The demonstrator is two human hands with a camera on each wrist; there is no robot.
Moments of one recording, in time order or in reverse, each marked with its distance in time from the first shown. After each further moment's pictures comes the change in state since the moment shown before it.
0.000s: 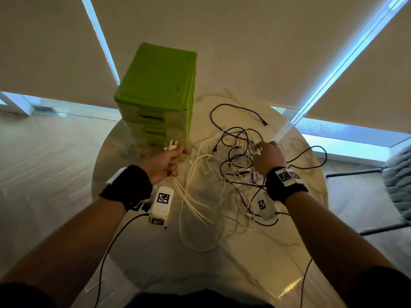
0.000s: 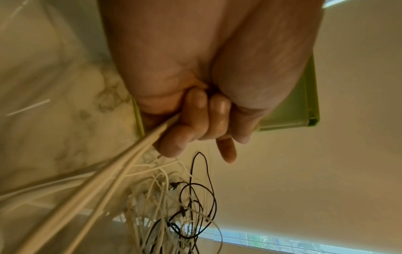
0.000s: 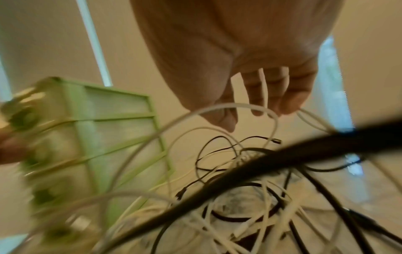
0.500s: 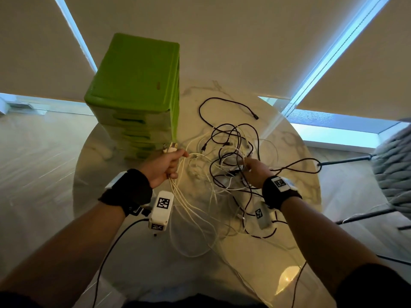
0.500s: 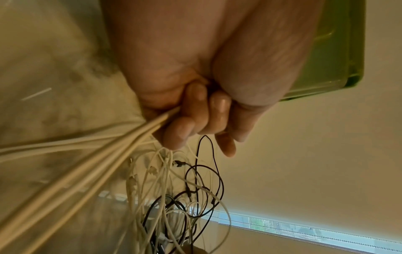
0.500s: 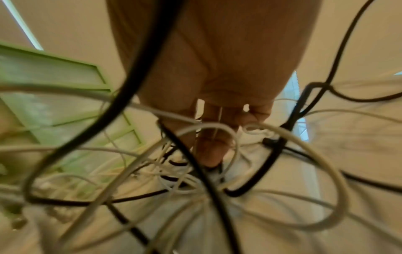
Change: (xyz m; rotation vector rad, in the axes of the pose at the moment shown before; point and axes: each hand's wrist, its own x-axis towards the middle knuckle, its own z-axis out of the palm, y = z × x) left_hand 0.035 -0.009 0.018 0.007 0.006 -0.047; right_hand 0.005 0.037 0.034 0.174 -0.366 -0.012
